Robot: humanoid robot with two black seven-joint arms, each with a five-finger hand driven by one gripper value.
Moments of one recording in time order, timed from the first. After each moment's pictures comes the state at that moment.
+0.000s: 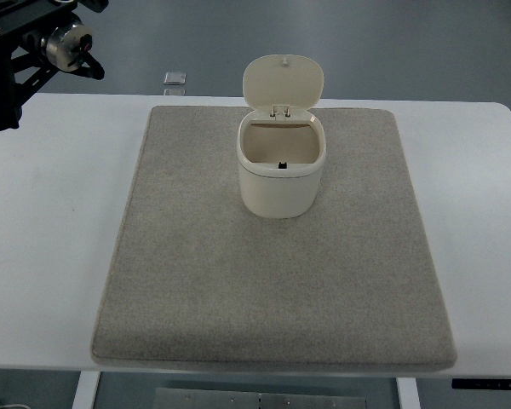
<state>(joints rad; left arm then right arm) -1.46 0.38 -0.18 -0.78 0.20 -0.06 -0.43 0.05 0.00 -0.05 0.20 0.04 -0.12 0.03</state>
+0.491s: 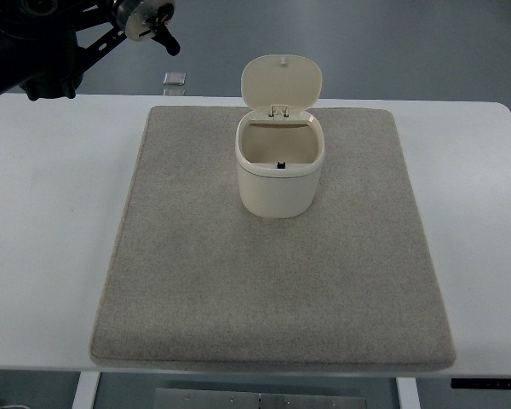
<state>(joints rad) -1.58 0.27 -0.20 -0.93 0.36 -0.09 -0.43 0.05 0.00 -0.05 0.20 0.04 -0.12 0.03</state>
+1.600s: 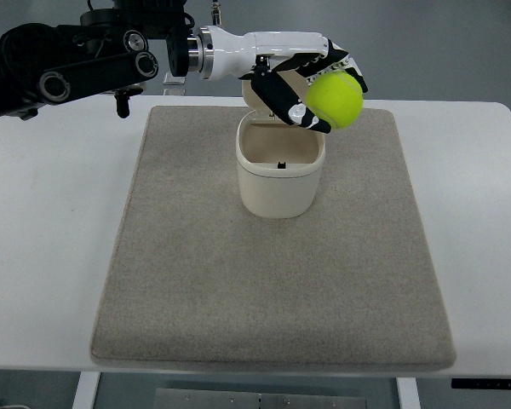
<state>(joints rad) -1.60 0.36 0.19 -1.01 0.65 -0.31 -0.43 0.05 0.00 -0.05 0.20 0.04 -0.12 0.03</state>
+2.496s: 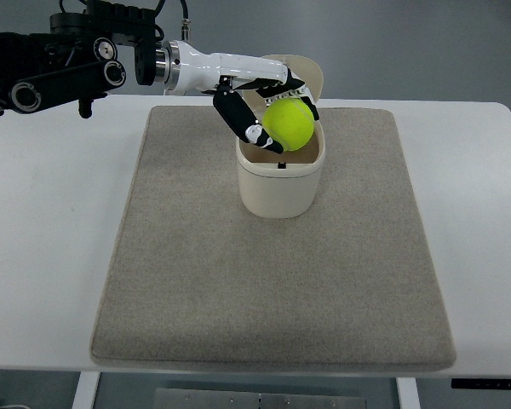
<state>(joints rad) -1.58 0.42 0.24 -1.01 0.74 -0.36 -0.44 0.05 0.00 -0.05 0.20 0.04 -0.12 0.03</state>
